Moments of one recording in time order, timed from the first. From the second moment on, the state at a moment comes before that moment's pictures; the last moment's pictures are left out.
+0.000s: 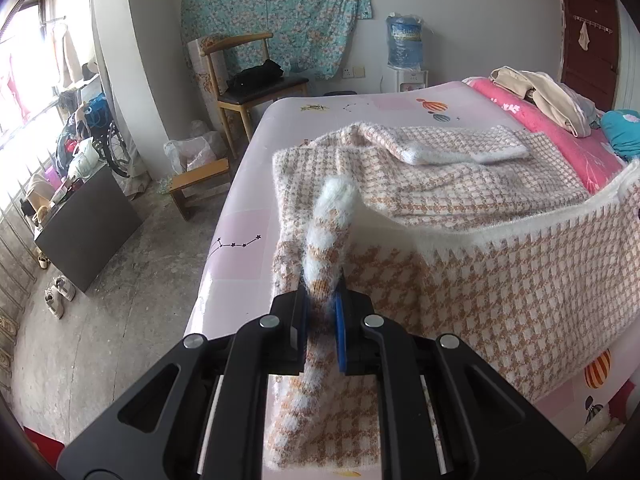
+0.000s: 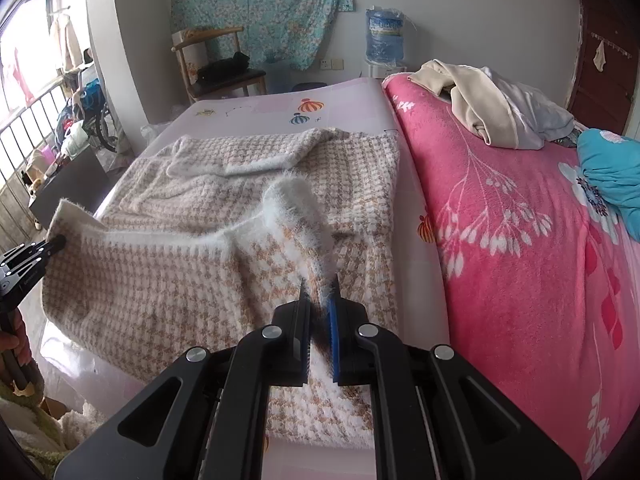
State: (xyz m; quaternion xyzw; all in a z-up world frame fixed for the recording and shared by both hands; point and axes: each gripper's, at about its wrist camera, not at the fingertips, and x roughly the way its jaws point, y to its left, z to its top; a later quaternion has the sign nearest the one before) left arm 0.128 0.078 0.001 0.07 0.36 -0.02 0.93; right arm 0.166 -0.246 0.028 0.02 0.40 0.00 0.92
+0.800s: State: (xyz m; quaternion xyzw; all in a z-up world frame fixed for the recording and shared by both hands) left arm 0.131 0.082 0.089 0.06 0.25 -0.02 0.97; right arm 0.174 -0.246 0.104 0.01 0.30 0.02 0.95
